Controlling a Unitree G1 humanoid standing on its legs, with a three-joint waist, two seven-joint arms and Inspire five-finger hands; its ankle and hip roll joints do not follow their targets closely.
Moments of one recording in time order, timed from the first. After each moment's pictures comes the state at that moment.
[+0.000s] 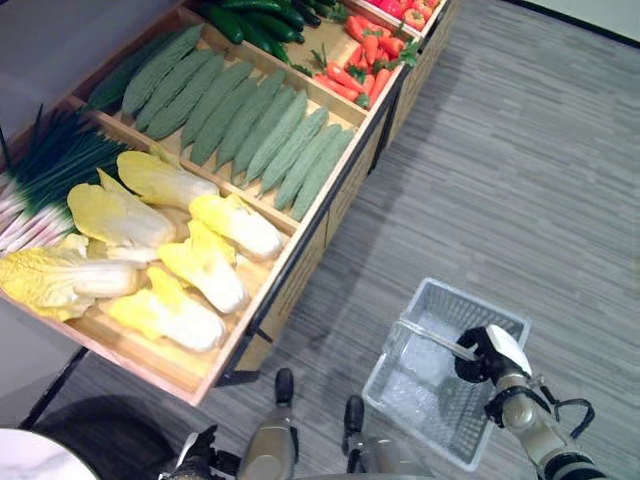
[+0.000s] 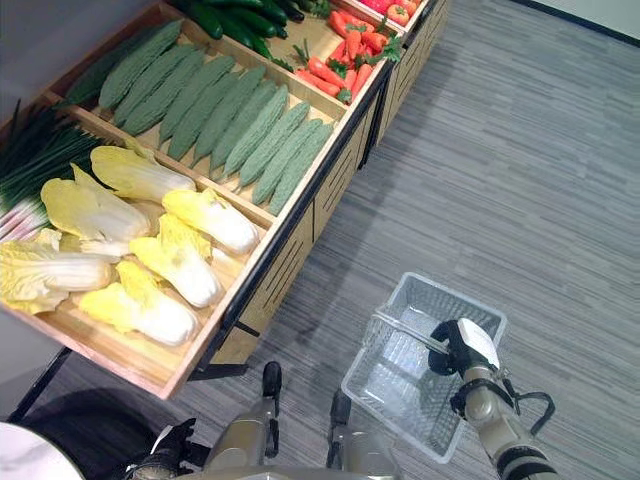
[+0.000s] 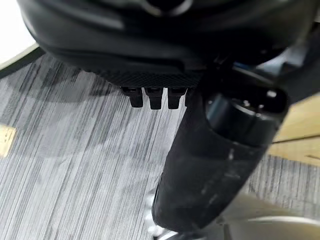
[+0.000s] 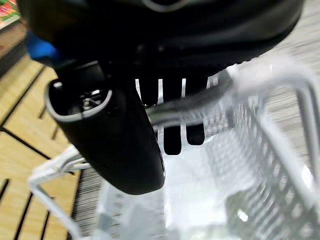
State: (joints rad) left arm -0.01 0.26 -0.17 1.26 -0.02 -0.12 0.15; right arm 0.02 -0.55 0.22 0.72 -0.30 -0.09 -0.27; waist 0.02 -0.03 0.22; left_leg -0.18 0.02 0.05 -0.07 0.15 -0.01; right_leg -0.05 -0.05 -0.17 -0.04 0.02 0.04
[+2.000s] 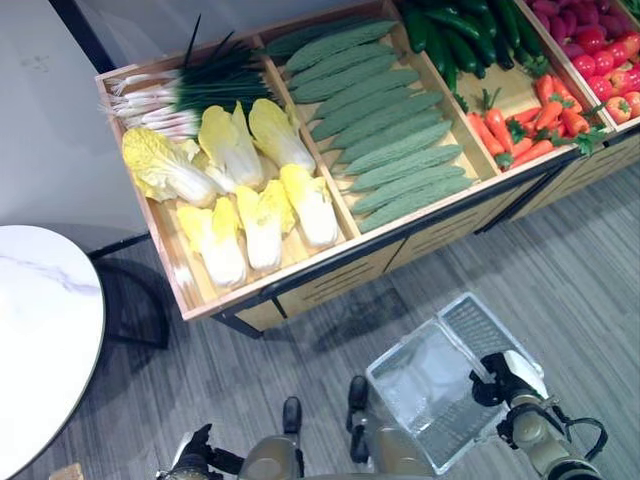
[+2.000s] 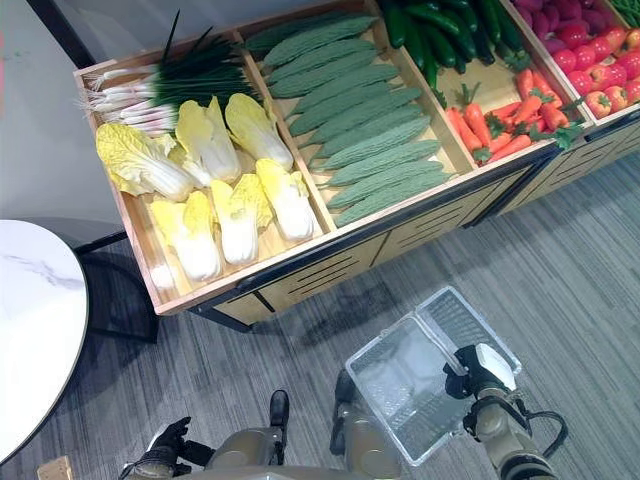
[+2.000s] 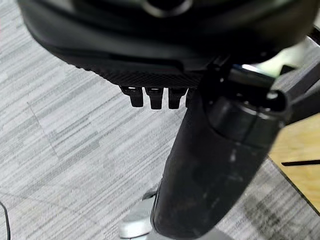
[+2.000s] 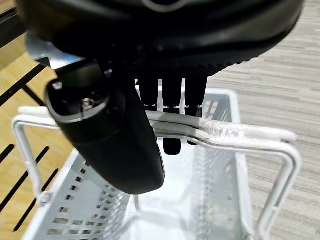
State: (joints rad) left arm -0.04 0.26 -0.15 1.33 -0.04 -0.11 0.18; right arm -0.04 -0.52 0.21 0.92 -0.29 -0.09 -0.27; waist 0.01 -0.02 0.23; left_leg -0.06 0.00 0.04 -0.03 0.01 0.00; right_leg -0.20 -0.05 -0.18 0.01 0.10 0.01
